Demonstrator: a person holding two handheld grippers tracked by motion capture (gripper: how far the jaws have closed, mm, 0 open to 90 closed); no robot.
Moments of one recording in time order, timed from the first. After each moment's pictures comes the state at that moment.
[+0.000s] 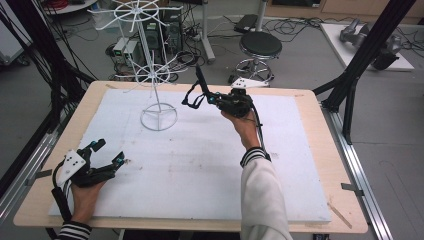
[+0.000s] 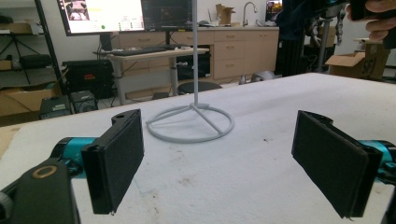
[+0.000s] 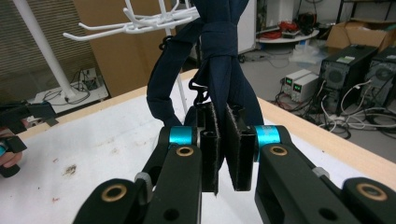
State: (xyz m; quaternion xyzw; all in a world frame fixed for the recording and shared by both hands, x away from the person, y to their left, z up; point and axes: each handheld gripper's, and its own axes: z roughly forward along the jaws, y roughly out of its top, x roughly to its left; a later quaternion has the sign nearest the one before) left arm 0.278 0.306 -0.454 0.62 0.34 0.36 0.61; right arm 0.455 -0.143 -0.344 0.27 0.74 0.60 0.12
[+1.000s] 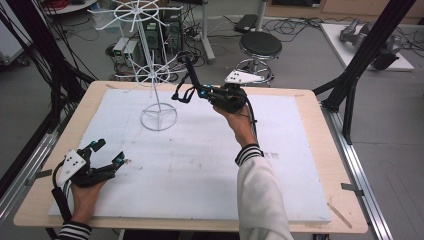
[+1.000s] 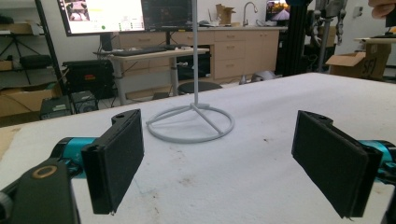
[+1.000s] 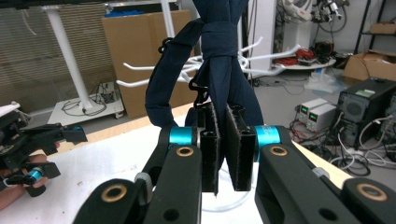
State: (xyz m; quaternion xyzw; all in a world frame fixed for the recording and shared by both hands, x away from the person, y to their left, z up) left arm 0.278 0.305 -0.454 0.62 0.34 0.36 0.61; right arm 0.444 -0.121 -0.314 0.22 0.73 0.64 0.12
